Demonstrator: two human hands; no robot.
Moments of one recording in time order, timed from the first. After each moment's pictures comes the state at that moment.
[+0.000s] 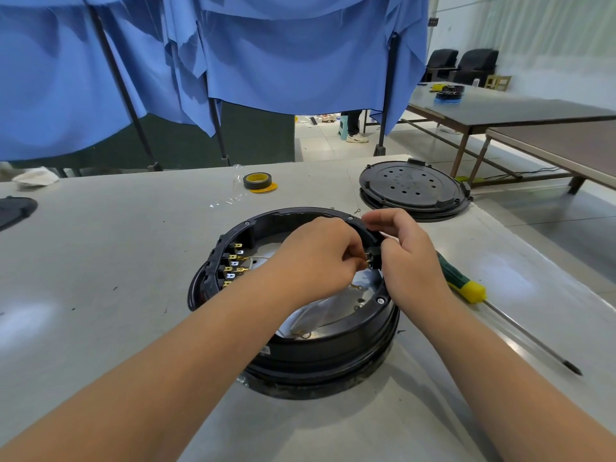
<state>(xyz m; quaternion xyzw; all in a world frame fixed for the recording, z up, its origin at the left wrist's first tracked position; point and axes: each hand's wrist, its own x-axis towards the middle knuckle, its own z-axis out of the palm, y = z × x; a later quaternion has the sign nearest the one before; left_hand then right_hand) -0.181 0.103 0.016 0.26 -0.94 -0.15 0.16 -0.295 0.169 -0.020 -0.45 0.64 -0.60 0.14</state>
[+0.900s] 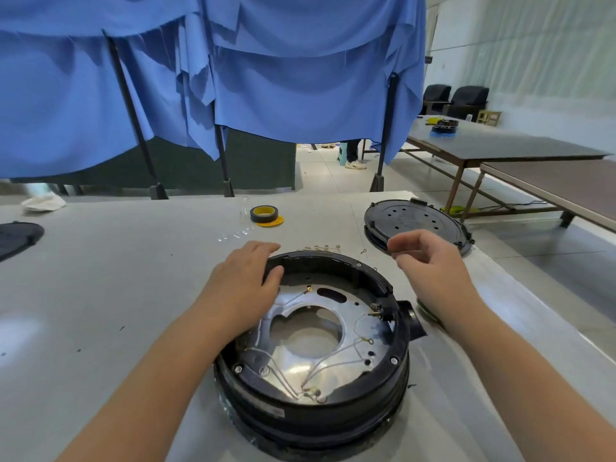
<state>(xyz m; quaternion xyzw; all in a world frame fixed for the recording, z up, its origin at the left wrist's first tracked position) -0.112 0.044 0.015 0.43 -0.87 -0.13 0.20 -0.337 0.151 0.009 -0.44 0.68 -0.56 0.12</state>
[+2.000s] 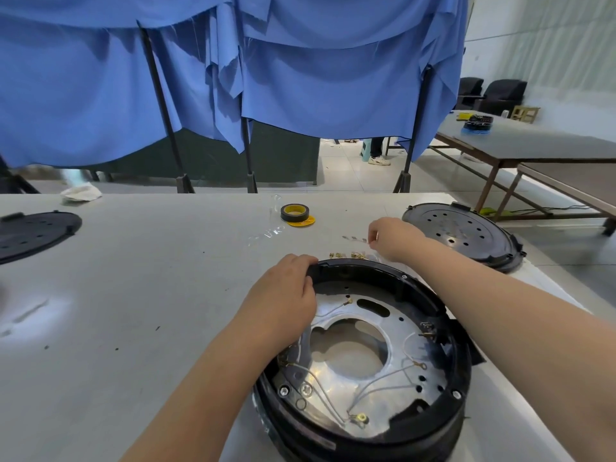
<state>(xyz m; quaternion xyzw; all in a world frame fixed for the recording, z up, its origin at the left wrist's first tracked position) -0.110 0.036 0.003 0.43 -0.85 -0.19 0.24 -0.359 -0.017 0.000 -0.60 0.80 -0.07 0.03</state>
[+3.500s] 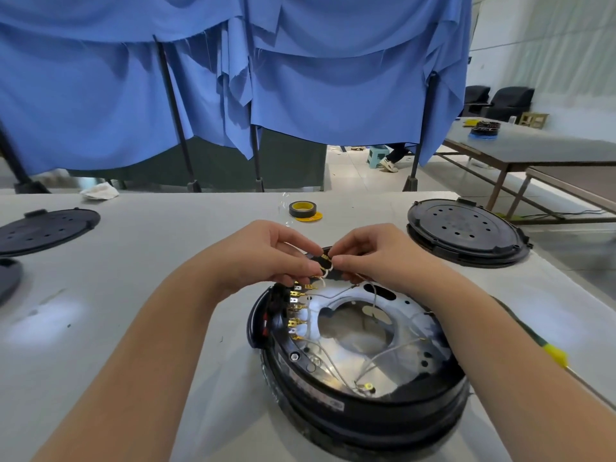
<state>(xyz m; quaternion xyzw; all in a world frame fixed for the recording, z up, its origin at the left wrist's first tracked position) -0.066 0.023 0.048 0.36 -0.75 -0.52 0.18 -0.255 0.095 0.035 -0.58 0.63 -0.40 0.32</state>
